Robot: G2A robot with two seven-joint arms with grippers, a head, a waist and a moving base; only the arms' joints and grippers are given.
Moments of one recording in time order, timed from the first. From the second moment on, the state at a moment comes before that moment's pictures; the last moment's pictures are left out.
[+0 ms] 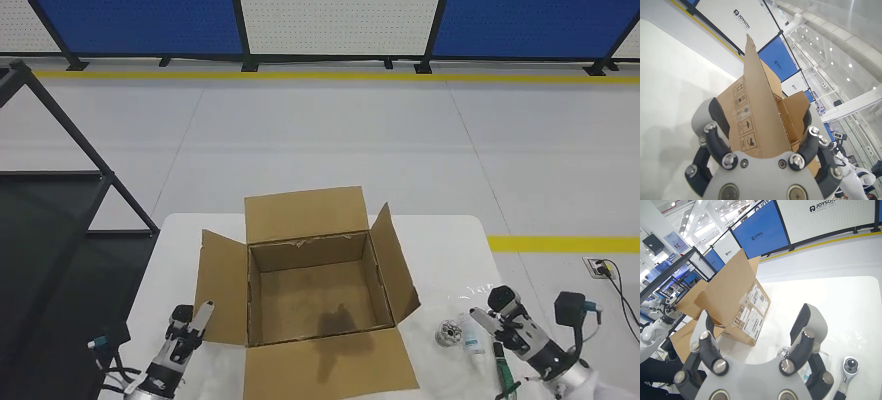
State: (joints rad) left arm 1.61 -1.31 -1.70 -1.94 0.38 -0.29 -0.16; right arm -1.49 -0.92 1.67 -1.73 -0.41 -0.62 0.20
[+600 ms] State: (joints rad) left arm 1.55 -1.30 -1.71 -1.91 0.33 -0.26 -0.11; right arm -1.46 -0.88 1.72 -1.66 -0.62 -0.95 0.49
